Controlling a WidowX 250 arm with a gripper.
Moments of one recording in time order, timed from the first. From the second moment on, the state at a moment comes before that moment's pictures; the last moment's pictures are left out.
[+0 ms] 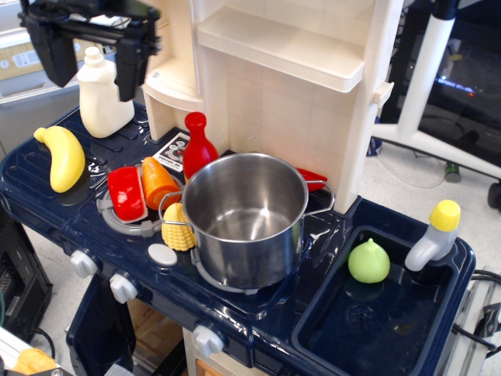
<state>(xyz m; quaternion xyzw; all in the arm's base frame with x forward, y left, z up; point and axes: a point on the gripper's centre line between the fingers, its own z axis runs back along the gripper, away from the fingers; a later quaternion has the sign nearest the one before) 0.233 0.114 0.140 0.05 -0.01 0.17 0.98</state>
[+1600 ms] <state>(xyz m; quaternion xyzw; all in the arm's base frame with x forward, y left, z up) 0.250 0.196 0.015 0.07 -0.13 0.24 0.96</state>
